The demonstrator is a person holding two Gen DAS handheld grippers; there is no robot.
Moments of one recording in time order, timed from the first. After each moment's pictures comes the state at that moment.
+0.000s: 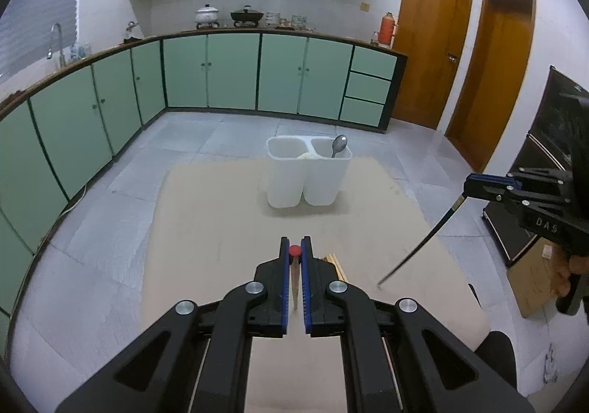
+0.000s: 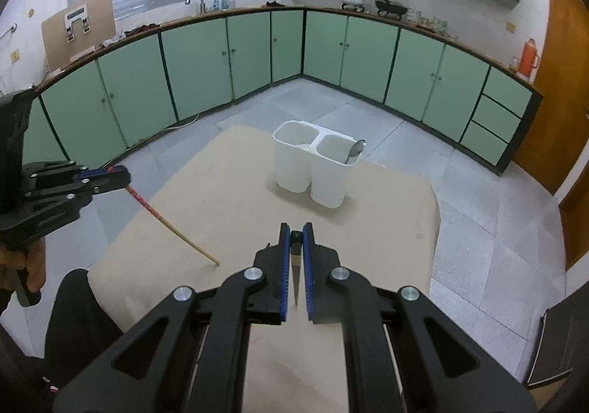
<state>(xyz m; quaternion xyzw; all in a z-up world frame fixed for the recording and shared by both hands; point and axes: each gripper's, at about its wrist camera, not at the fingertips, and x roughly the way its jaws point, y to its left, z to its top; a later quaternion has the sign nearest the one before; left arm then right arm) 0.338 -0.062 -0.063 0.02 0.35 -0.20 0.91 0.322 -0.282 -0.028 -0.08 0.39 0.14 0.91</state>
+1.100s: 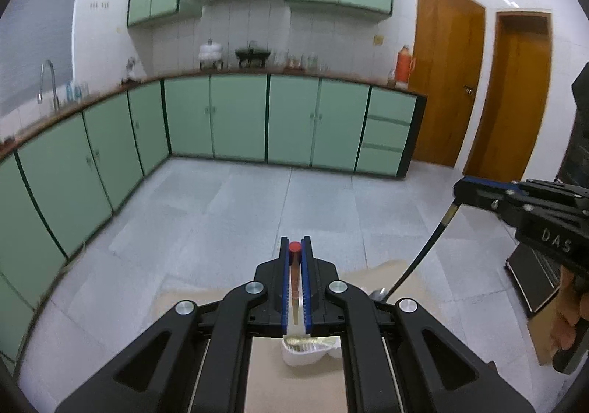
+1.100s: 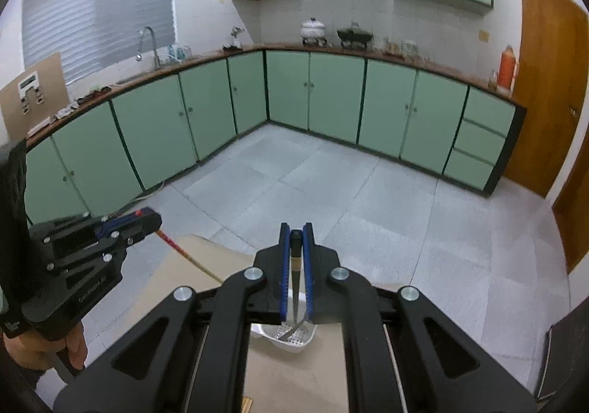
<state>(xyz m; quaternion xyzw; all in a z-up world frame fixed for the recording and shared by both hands) 0.559 -0.129 -0.003 0.02 0.30 -0.18 0.94 0.544 -0.310 0.037 -0.02 0.33 0.08 0.94</state>
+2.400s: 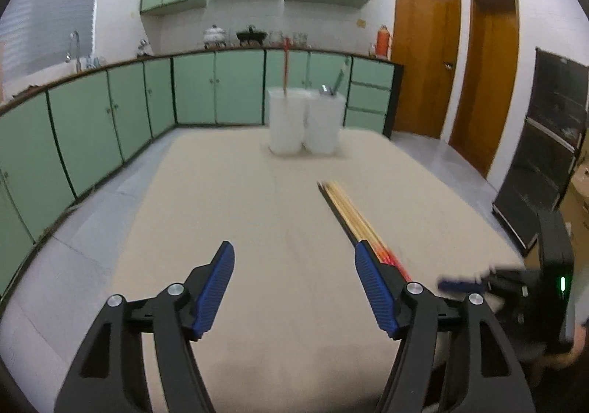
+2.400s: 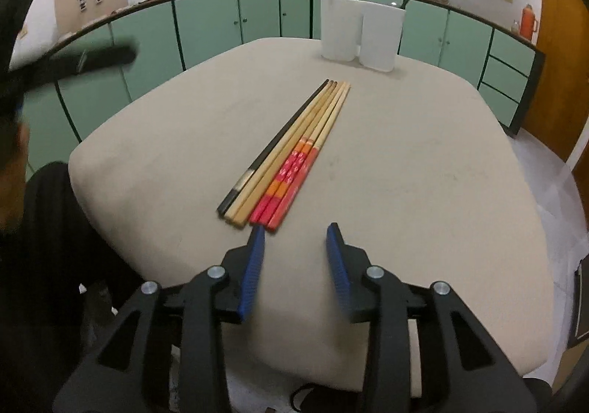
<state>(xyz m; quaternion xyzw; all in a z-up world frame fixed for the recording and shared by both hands) 0.216 -0.045 -0.205 0.02 0.29 -0.19 0.94 0.187 -0.240 -0.255 -0.05 0.39 0.14 0.91</state>
